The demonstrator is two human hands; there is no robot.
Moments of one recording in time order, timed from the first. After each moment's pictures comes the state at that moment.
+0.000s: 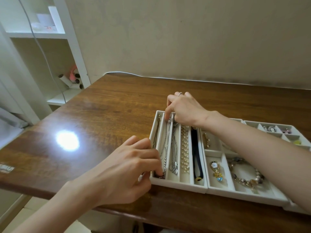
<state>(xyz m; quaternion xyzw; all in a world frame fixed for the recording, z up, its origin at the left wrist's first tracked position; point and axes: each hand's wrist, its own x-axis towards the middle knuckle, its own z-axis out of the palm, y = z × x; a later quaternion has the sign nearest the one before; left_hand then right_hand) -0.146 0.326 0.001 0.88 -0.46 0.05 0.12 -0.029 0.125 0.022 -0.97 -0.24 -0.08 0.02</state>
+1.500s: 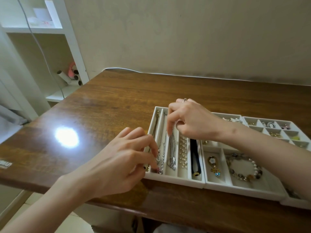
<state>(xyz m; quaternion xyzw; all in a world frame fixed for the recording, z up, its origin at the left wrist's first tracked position) -0.142 0.330 0.000 0.88 -0.45 0.09 0.13 -0.083 0.113 0.024 -0.94 -0.32 -0.06 0.13</state>
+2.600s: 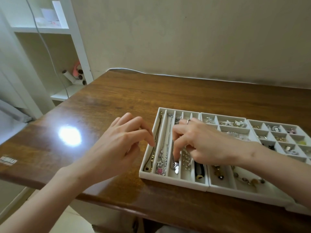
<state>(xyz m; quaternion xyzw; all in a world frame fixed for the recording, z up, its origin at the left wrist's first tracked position) -0.121 0.340 -0.005 0.88 -0.39 0.19 0.18 -0.116 0.107 0.017 -0.93 -0.37 0.02 0.08</state>
